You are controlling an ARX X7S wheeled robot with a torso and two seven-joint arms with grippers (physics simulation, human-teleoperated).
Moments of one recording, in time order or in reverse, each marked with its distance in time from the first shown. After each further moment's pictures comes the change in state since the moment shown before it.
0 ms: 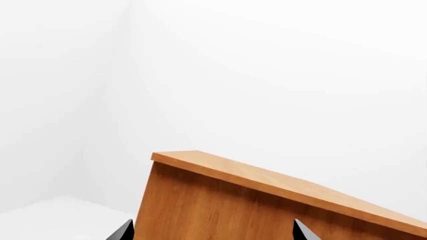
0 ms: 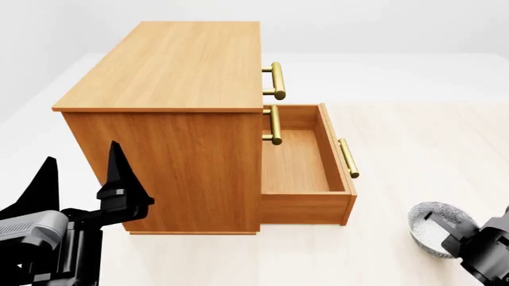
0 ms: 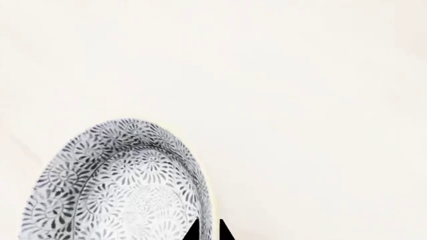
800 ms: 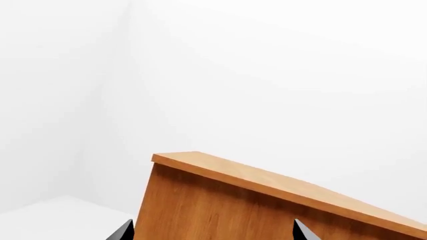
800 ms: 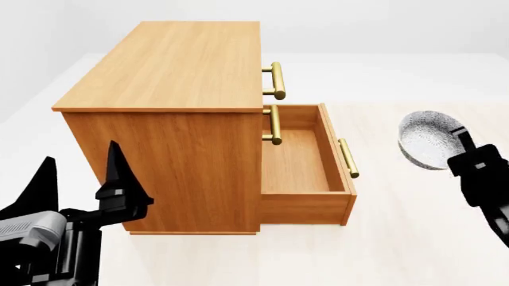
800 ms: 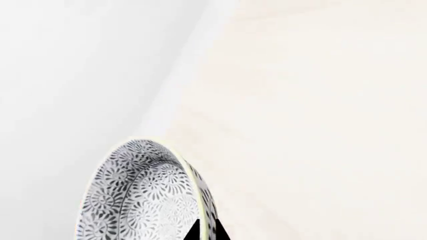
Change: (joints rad) left arm 0.002 -0.008 0.004 0.005 -0.003 0.006 -0.010; right arm 0.003 0.018 0.246 -0.164 0.080 -0.339 -0.327
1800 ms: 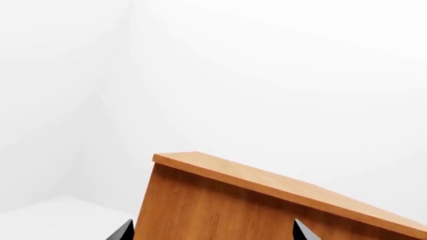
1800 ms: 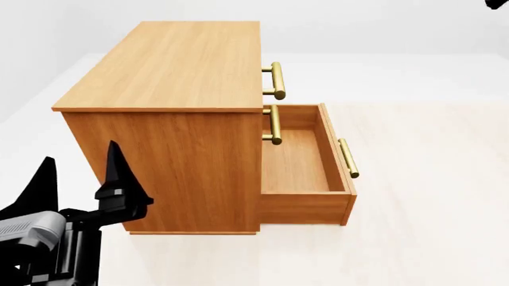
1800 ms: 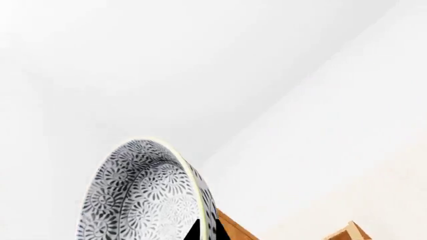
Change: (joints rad) left arm -0.001 -0.007 0.007 -0.003 -0.003 0.010 -0.008; right arm 0.967 -0.498 0.039 0.658 0.058 0.842 0.003
